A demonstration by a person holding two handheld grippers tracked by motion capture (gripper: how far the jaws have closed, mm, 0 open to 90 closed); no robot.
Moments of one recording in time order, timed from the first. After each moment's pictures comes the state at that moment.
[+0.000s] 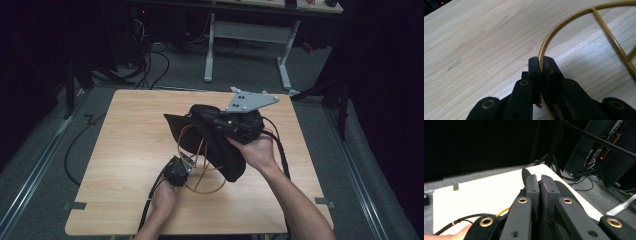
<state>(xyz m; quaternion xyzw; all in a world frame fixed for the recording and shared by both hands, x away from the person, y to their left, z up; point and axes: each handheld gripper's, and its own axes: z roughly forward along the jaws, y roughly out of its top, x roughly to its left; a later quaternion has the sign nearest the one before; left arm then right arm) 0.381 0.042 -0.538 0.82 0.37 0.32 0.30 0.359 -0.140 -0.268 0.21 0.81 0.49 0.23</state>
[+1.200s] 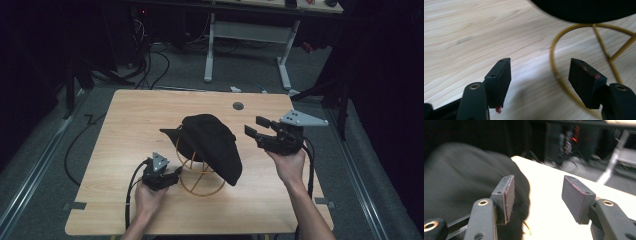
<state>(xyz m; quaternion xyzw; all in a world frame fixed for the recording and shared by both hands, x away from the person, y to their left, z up) 0.367 0.116 -0.524 0.78 0.43 0.21 0.40 0.358 -0.261 -0.342 0.39 0.73 0.52 0.22</state>
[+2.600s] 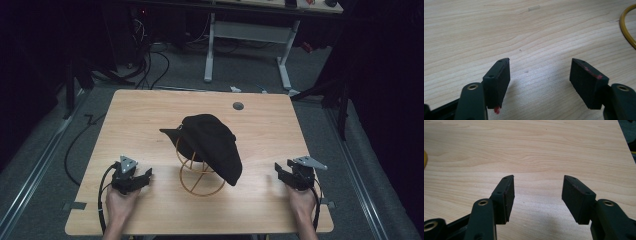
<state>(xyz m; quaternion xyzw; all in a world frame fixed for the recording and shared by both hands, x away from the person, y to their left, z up) 0.367 0.191 -0.535 0.76 0.49 0.24 0.36 0.339 -0.348 -0.510 0.57 0.69 0.35 0.28</state>
